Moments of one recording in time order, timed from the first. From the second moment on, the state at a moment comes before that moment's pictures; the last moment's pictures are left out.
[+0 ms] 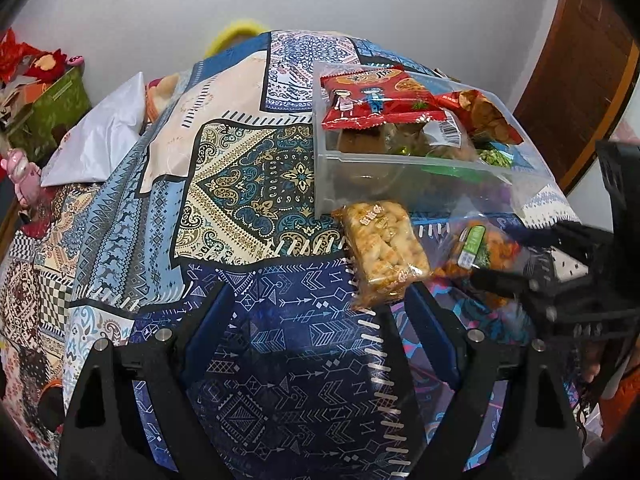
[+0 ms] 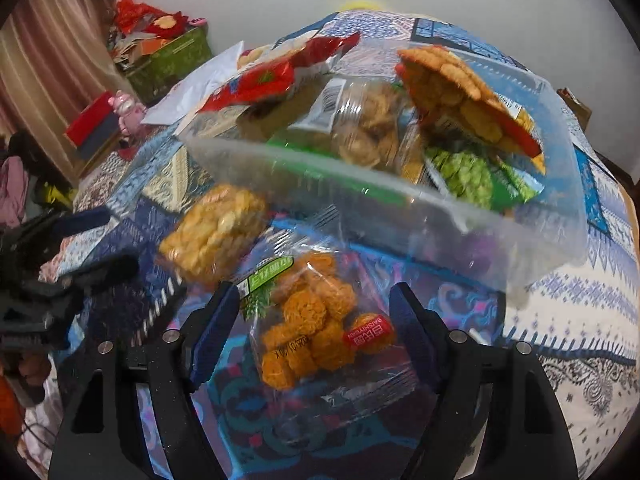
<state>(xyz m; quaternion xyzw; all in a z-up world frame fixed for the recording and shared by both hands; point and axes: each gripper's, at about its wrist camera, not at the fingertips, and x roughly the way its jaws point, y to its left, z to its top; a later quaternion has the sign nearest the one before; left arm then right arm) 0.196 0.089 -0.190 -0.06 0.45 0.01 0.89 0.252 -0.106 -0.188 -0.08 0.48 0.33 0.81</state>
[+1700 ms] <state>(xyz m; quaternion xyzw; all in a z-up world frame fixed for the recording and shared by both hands) 0.232 0.040 -0.108 -0.08 0.36 -0.05 0.93 0.238 -0.190 -0.090 0.01 0.32 0.26 0.91</state>
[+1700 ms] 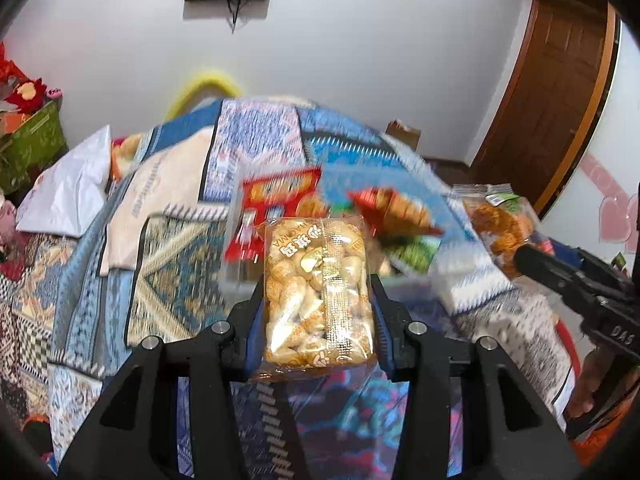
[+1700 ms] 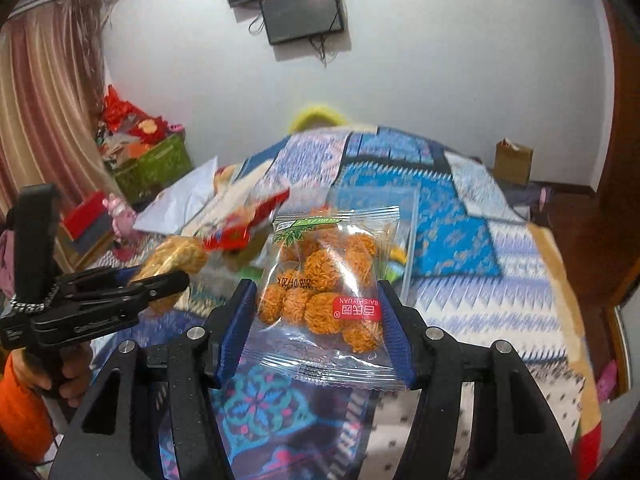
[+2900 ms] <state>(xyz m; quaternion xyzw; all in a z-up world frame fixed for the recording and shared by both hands) 0.364 -0.003 -0.140 -0.08 0.39 -0.04 0.92 0.350 -0.172 -0.127 0.04 0.37 0.24 0.90</state>
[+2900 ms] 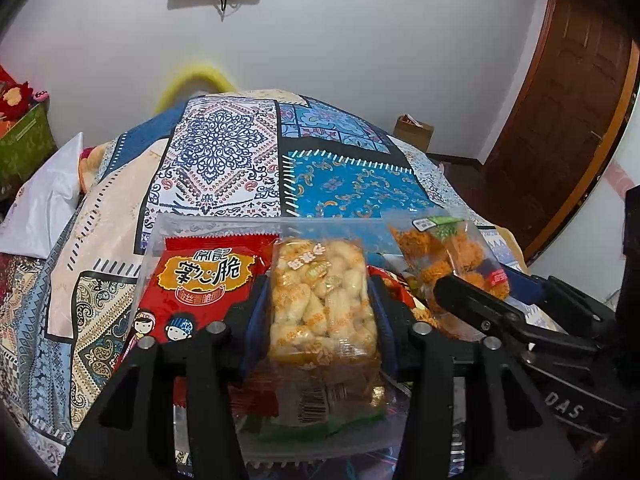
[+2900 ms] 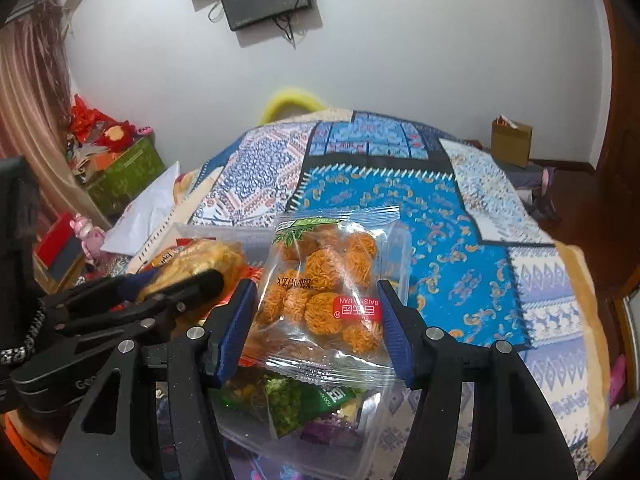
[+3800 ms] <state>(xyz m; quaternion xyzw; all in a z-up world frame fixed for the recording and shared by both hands) 0.210 0.018 -0.009 -0.07 0.23 -0.04 0.97 0.245 -0.197 -0.023 0.02 0.26 0.26 0.93</state>
